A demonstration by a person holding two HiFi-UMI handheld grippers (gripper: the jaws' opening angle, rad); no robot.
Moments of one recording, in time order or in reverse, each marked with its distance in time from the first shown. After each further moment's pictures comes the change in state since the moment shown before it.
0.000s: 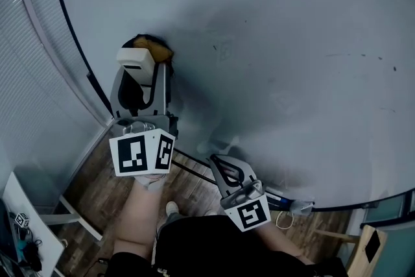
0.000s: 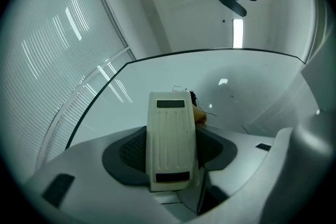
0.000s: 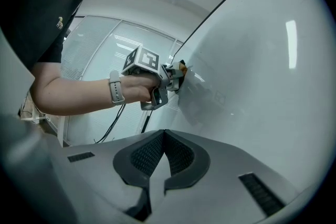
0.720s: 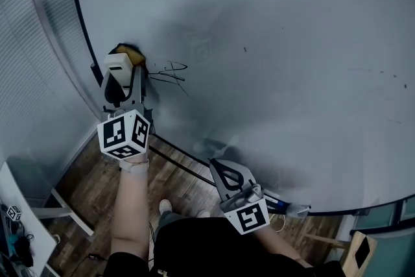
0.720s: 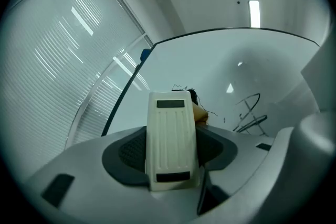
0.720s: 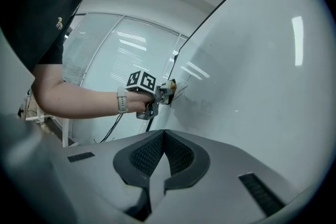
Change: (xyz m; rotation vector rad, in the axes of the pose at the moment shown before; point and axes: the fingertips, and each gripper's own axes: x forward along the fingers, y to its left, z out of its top) left arm -0.017 0.119 -0.082 0.001 0.167 0.155; right arm 0.010 0.023 -0.010 -0.012 0.048 0.042
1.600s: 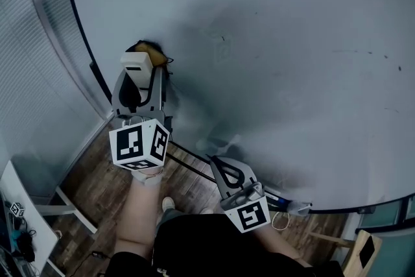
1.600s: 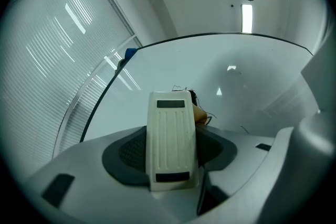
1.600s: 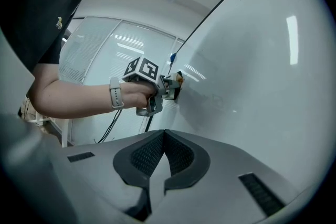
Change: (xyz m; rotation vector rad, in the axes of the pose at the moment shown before) left arm -0.024 -0.089 0.034 0.013 -0.012 -0.087; right arm -0.025 -0.011 0.000 0.018 -0.026 -0.014
